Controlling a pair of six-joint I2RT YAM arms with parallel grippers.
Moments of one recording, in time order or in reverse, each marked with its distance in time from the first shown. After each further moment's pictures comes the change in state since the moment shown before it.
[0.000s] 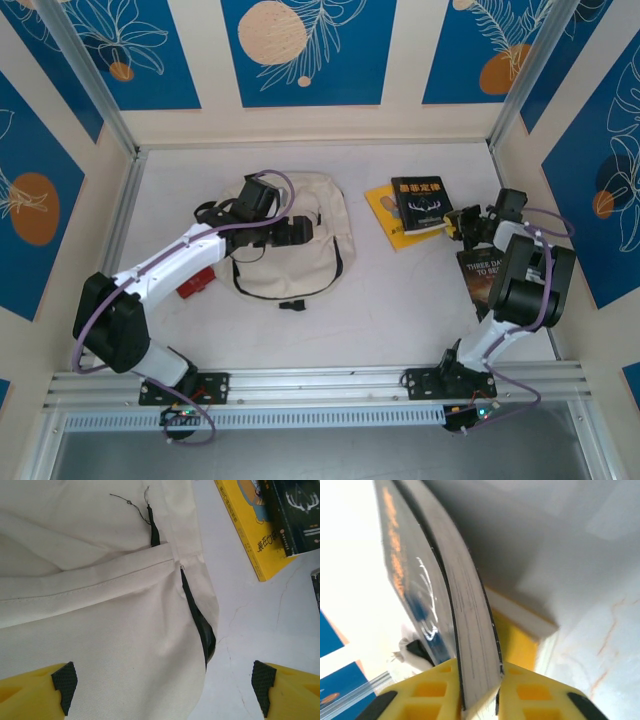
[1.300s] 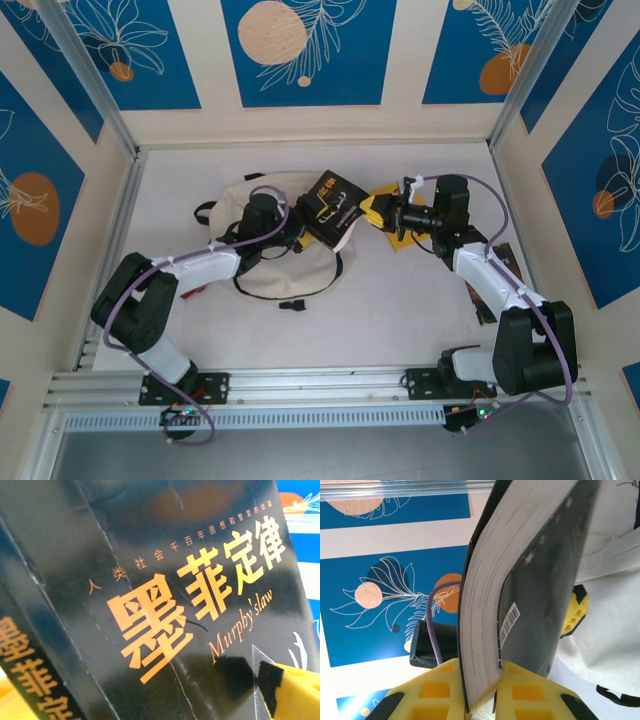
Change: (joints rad) left arm -0.002 0.116 -0.292 0.921 0.167 -0.836; right arm 0.534 -0.380 -0.129 0.388 -0.355 0.370
